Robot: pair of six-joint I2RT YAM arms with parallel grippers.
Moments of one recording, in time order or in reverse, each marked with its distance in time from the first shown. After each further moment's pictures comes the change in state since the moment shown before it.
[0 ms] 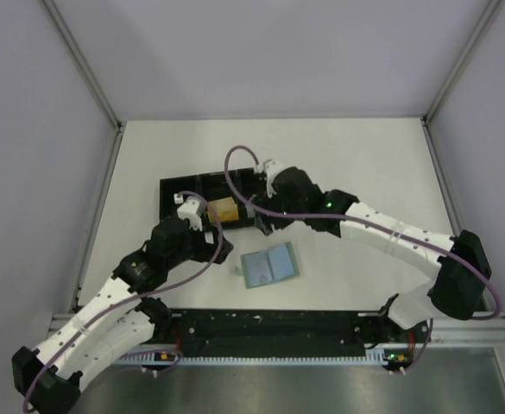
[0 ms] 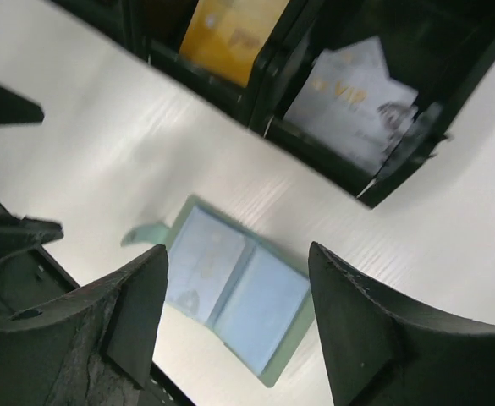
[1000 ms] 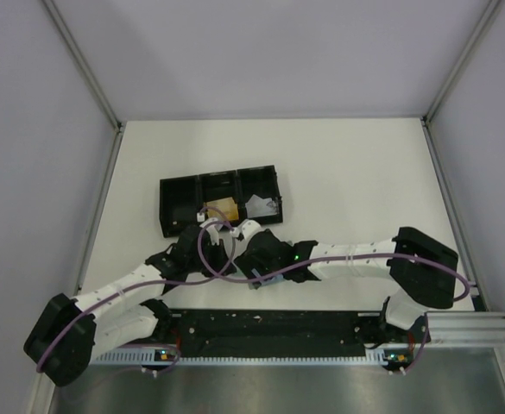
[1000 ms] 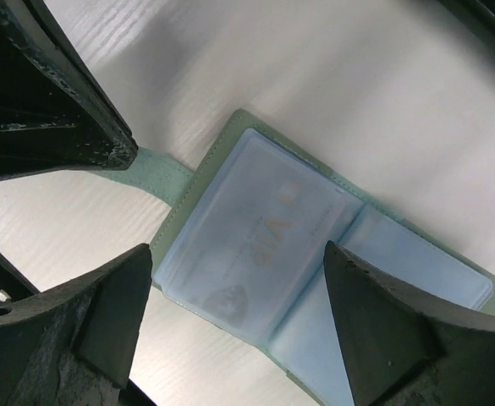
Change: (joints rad) left arm -0.032 0.328 -0.232 0.308 0.228 -0.212; right arm 0.338 0.145 -0.362 0.327 0.221 0.048
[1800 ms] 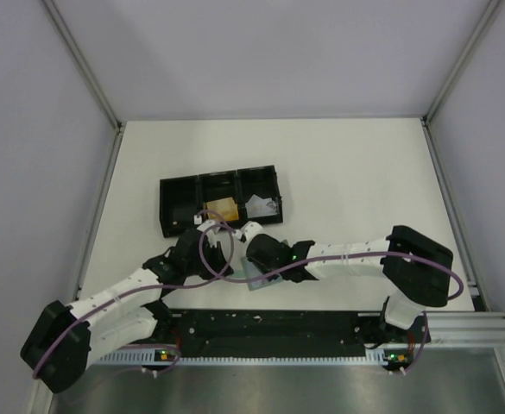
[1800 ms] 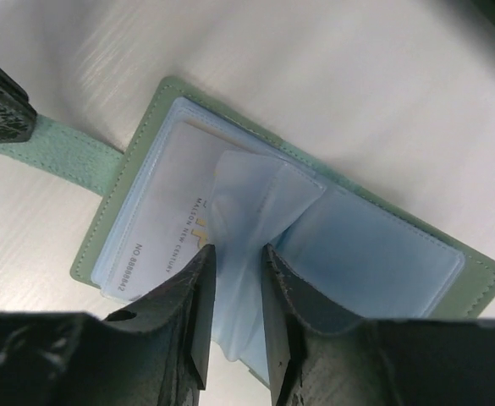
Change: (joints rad) left arm -0.010 -0.047 -0.029 -0.028 -0.044 -0.015; right arm -0.009 0.040 0.001 -0.061 0.059 -0.011
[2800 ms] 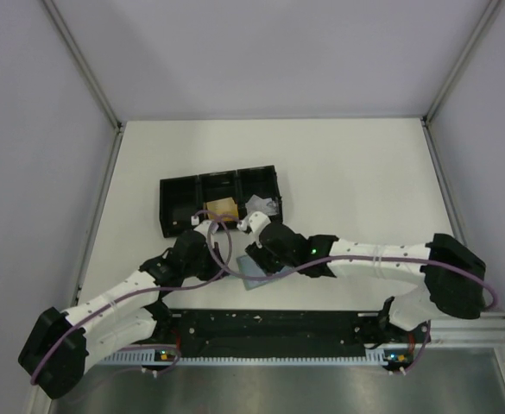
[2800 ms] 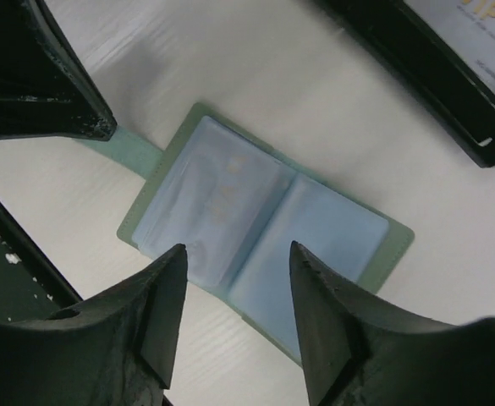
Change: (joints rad) left arm 0.000 -0.057 0.000 -0.060 -0.028 0.003; right arm -0.042 -0.233 -0.023 -0.019 -0.081 -0.085
